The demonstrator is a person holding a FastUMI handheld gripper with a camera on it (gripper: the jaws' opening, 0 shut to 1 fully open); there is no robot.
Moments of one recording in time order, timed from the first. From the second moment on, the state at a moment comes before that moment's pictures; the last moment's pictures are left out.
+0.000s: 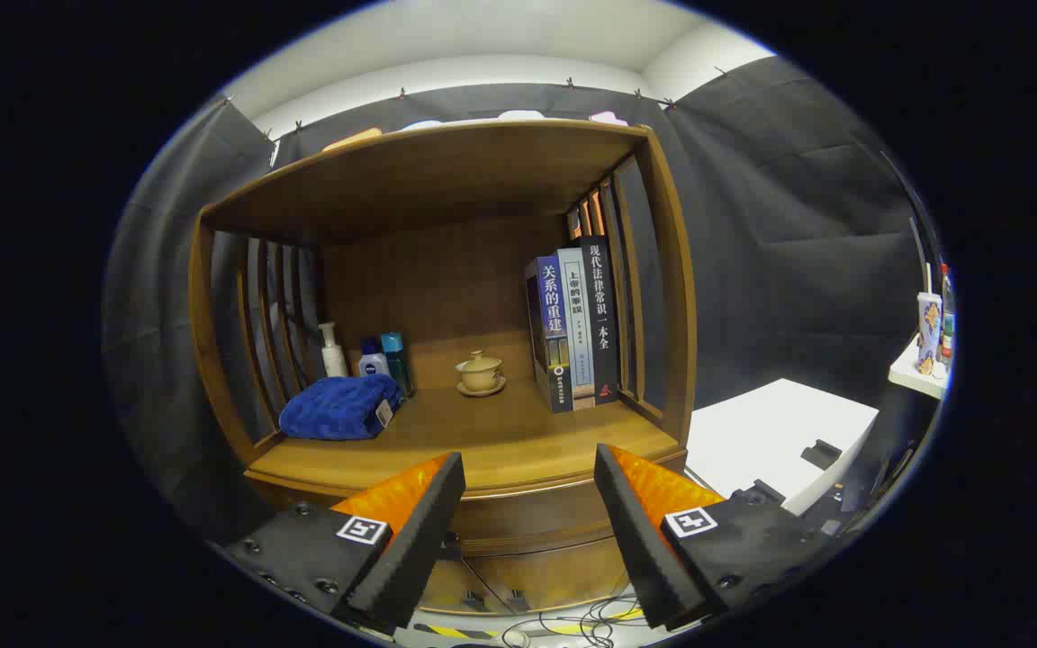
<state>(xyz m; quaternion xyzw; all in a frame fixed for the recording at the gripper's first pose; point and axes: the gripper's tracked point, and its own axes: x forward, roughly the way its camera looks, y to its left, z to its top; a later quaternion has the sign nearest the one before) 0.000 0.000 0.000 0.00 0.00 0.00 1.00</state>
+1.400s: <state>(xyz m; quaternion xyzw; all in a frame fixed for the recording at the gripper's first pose) 0.004 0.047 -0.018 -0.01 -0.01 0.03 1.00</state>
